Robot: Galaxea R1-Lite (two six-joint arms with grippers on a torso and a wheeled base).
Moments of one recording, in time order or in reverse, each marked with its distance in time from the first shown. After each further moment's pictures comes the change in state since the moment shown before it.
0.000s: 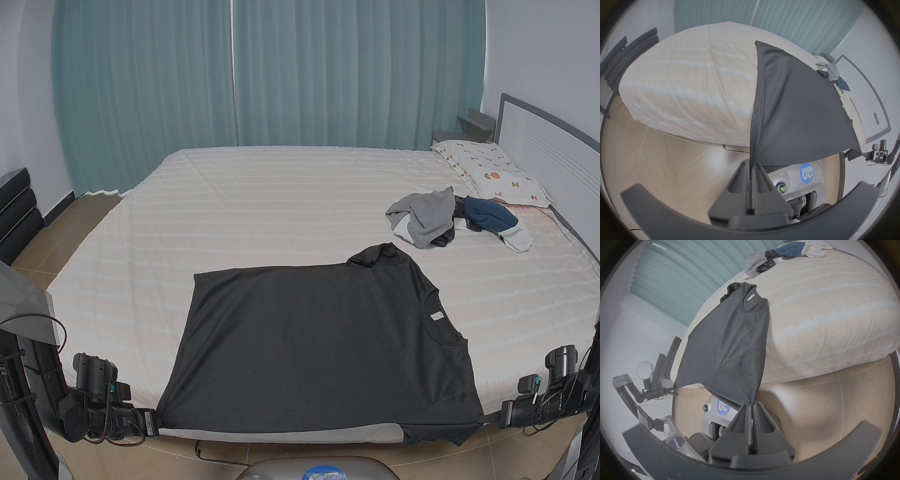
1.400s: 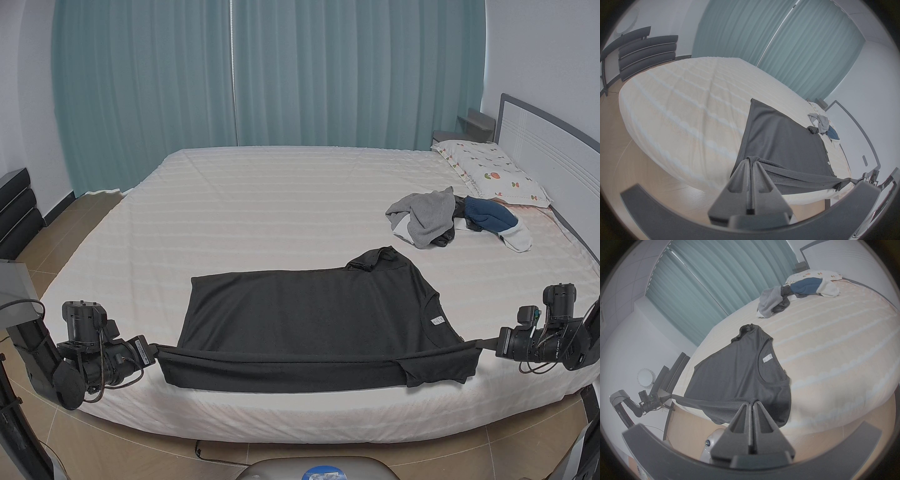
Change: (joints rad) left arm 0.004 -0.138 -0.268 -0.004 0.027 -0.294; right arm 0.121 -0.140 -0.415 0.143 -0.056 0.228
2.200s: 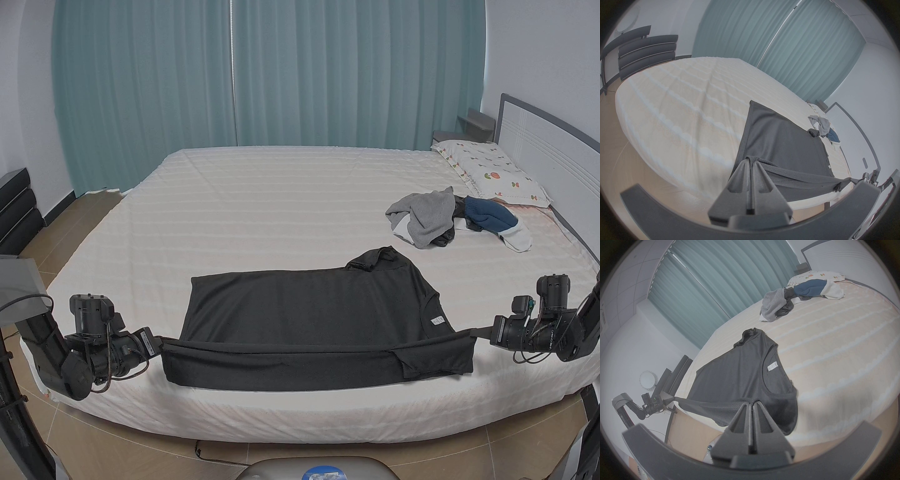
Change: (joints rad) left arm -0.006 0.063 -0.101 0.038 0.003 -0.007; right arm 0.023 0.059 -0.097 0.003 0.000 0.039
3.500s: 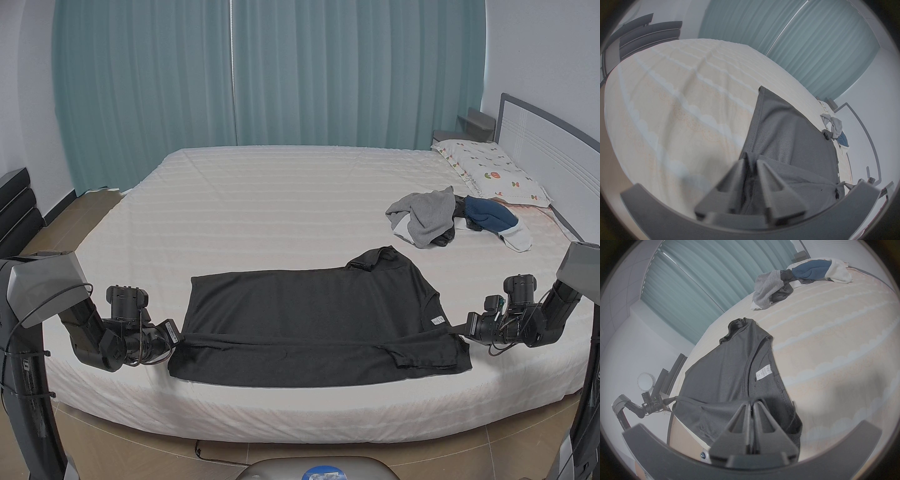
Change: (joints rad) left arm -0.021 0.240 -0.340 0.201 0.003 -0.069; right arm 0.026 0.305 -0.308 0.073 -0.003 0.014
